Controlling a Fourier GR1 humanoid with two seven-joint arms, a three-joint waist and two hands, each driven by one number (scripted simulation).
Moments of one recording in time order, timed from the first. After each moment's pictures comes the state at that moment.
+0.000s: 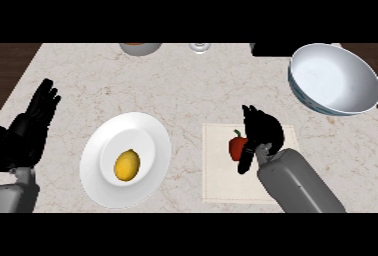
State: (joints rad) left arm -0.13 0.36 0.07 -1.53 0.09 0.11 0.11; right arm -0.46 -0.18 0.43 -1.37 0.69 0.36 0.97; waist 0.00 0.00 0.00
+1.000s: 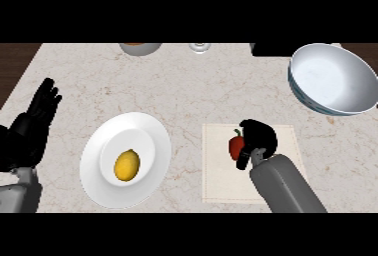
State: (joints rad) left arm -0.14 0.30 0.12 -1.57 0.02 0.07 0.14; right arm -0.41 -0.06 0.30 -1.18 0.86 0.32 0.86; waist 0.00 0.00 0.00
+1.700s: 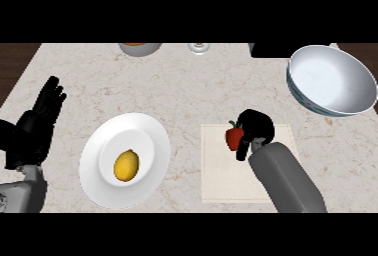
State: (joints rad) left arm -0.16 0.26 0.12 -1.57 -0.01 0.07 0.17; right arm -0.52 -0.05 0.23 -0.96 0.92 0.18 0.67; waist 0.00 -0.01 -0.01
